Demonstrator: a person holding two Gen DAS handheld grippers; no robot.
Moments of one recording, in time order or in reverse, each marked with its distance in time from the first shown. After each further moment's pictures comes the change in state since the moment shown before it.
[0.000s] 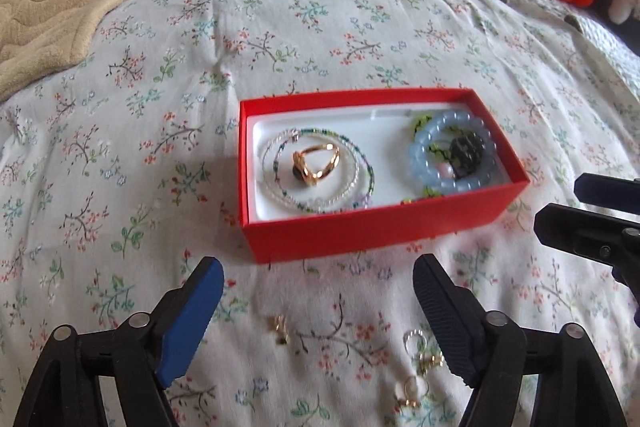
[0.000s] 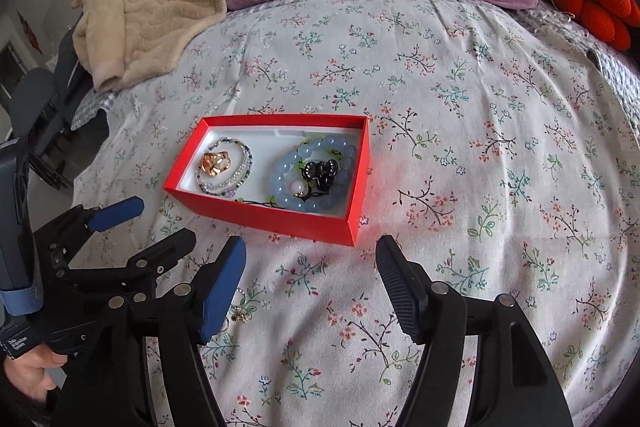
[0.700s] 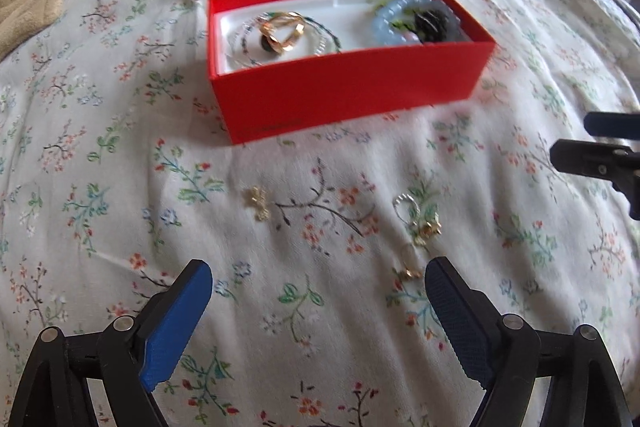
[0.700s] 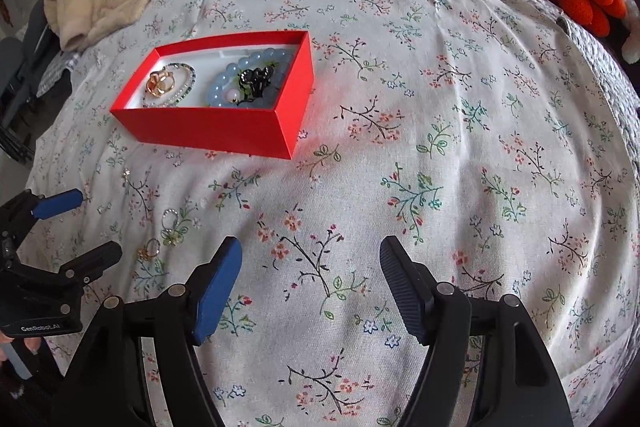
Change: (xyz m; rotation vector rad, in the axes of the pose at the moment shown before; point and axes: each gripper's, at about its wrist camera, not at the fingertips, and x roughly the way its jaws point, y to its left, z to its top) left arm 0.001 -0.006 -0.058 0.117 0.126 -0.066; right arm 0.006 -0.024 -0.052 -0.016 0.118 -0.143
